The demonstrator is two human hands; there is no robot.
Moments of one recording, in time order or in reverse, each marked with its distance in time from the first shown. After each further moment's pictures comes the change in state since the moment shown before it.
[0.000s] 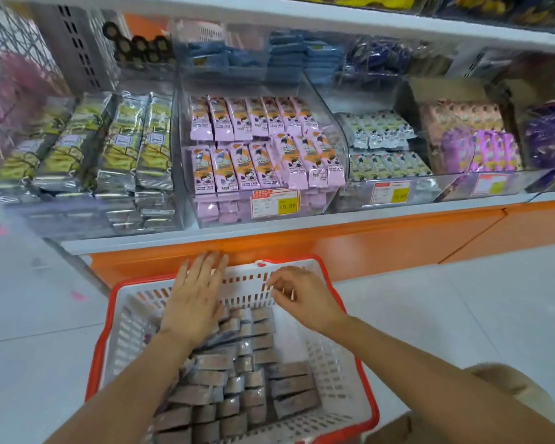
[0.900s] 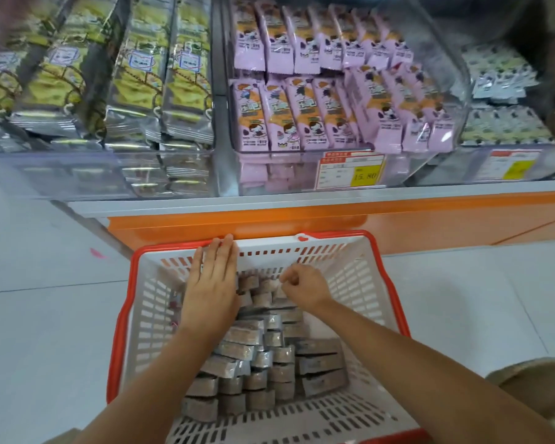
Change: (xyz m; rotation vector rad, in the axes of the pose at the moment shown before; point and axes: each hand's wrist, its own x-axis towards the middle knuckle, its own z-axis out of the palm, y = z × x) left_hand -0.024 -0.024 0.075 -0.057 -0.078 -0.126; right_hand 0.050 0.046 0.116 0.065 -0.193 0.538
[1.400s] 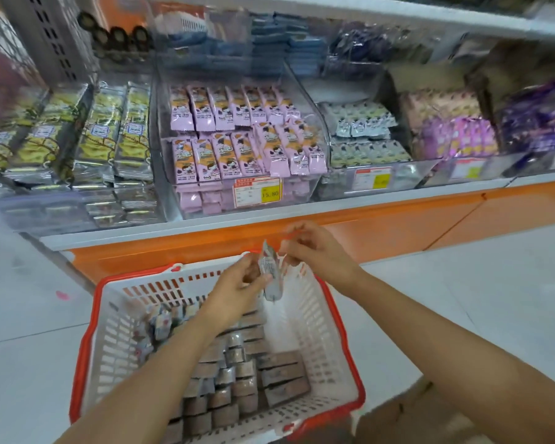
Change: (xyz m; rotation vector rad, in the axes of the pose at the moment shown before) left_hand 0.022 0.103 -0.103 -1.277 -0.170 0.005; right_hand -0.116 -0.038 -0.163 0.560 0.089 -0.366
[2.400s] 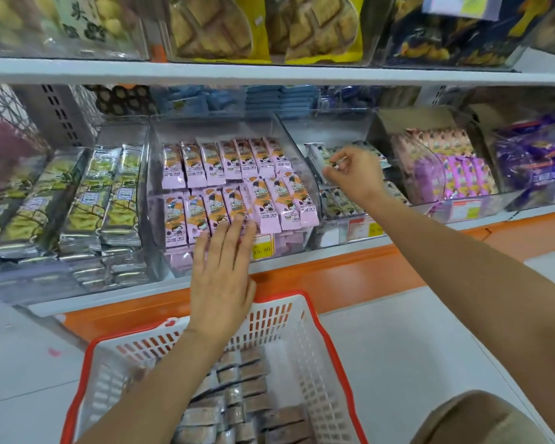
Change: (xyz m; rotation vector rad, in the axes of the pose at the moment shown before) left_hand 0.057 0.061 -0.024 1.231 0.522 0.441; right_hand 0.147 -0.080 -0.135 -0.712 0.607 -0.217
